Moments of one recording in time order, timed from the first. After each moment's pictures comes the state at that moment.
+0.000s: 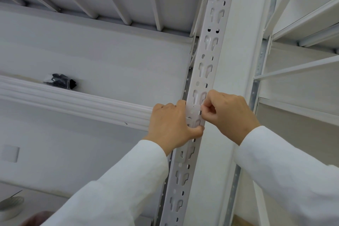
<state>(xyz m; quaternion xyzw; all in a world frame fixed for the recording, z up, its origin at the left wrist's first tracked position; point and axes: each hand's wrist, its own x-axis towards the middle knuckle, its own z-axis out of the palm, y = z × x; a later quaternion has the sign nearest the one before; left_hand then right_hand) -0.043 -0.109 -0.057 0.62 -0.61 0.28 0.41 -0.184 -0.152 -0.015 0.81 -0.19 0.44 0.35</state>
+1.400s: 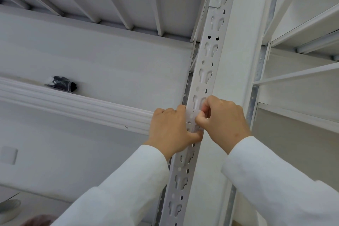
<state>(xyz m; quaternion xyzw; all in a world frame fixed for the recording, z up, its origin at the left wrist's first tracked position) -0.045 -0.110 -0.058 0.62 -0.61 0.29 0.41 -0.167 -0.123 -0.017 0.79 -0.35 0.43 0.26</state>
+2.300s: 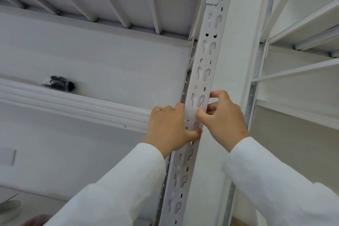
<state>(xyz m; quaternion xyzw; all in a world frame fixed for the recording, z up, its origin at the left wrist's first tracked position) -0.042 -0.108 -0.058 0.63 -0.61 0.28 0.40 -0.169 -0.121 -0.022 0.77 -0.37 0.52 -0.01</state>
